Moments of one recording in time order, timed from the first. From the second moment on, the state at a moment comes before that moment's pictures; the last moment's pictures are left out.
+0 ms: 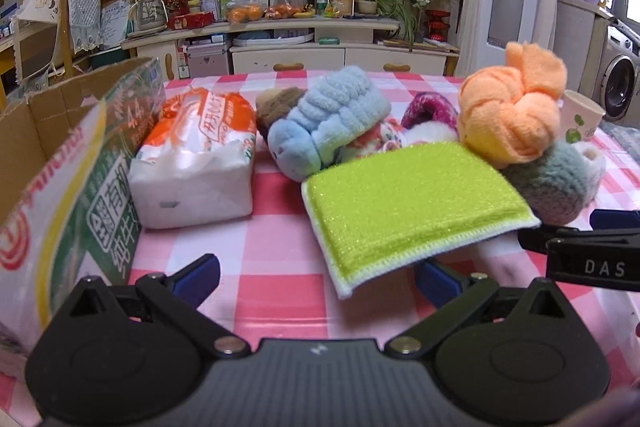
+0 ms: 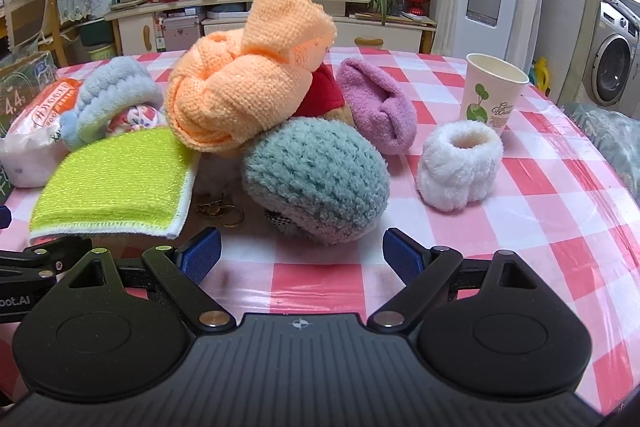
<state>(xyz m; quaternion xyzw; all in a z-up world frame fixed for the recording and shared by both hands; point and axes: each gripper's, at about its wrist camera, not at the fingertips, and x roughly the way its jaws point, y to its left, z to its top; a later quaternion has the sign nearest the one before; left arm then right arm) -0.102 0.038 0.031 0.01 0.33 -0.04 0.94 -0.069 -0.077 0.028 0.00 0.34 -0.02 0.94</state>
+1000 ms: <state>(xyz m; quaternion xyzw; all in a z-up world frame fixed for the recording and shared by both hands) -0.158 0.094 0.090 -0.01 0.28 -0.01 0.96 -0.104 -0.066 0.042 0.01 0.29 0.02 0.96</state>
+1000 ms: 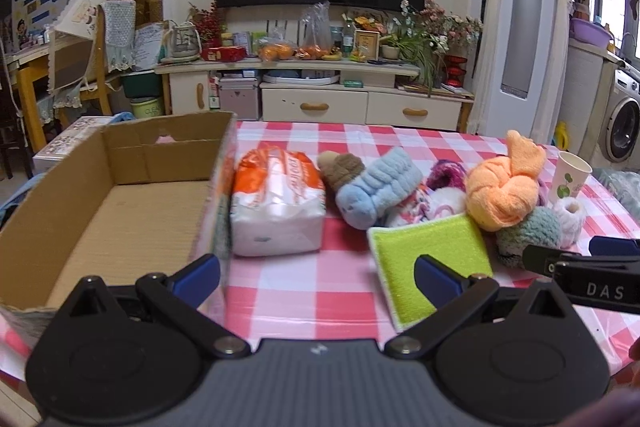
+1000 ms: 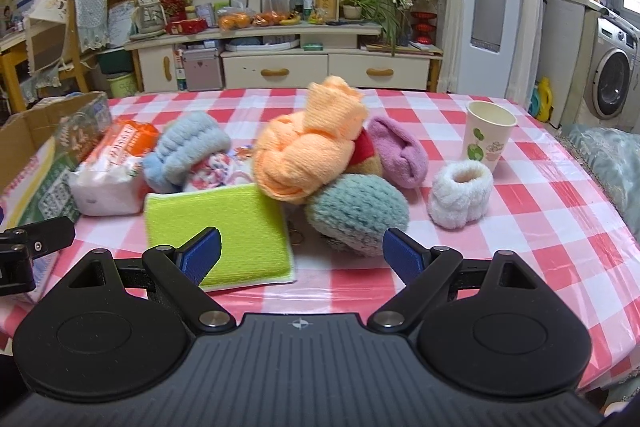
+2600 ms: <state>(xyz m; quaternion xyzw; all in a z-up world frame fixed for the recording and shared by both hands) -0.131 0.000 0.097 0.05 0.27 -0.14 0.95 -0.120 -0.195 0.017 0.10 0.24 -0.02 0.97</state>
